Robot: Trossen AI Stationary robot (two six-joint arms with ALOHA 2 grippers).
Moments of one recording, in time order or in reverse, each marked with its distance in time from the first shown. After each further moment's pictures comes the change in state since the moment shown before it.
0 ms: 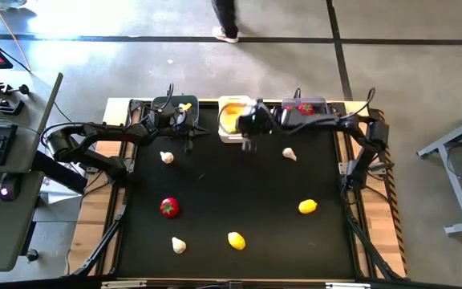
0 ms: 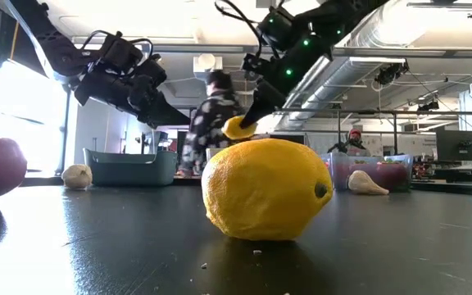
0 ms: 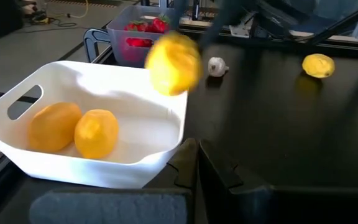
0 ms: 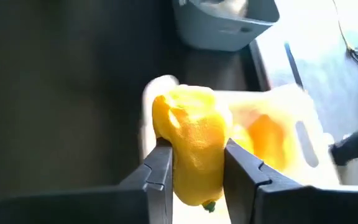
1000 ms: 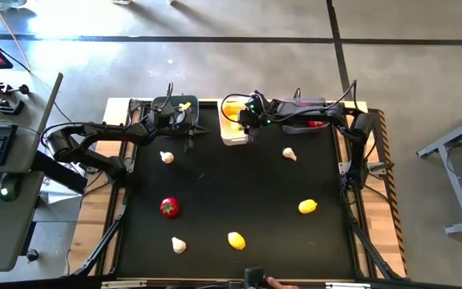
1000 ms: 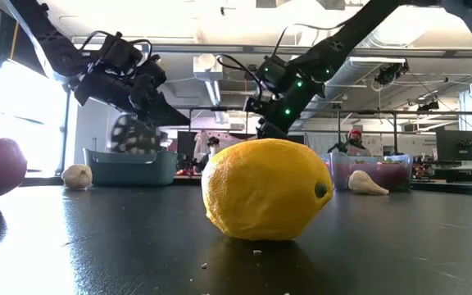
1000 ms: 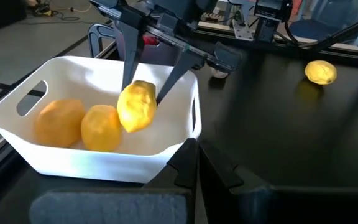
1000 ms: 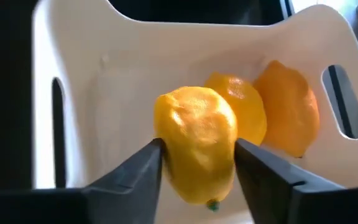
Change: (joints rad) left arm 0.011 0.000 0.000 -0.002 -0.001 -0.047; right arm -0.154 0.170 -0.001 0.063 -0.159 -0.111
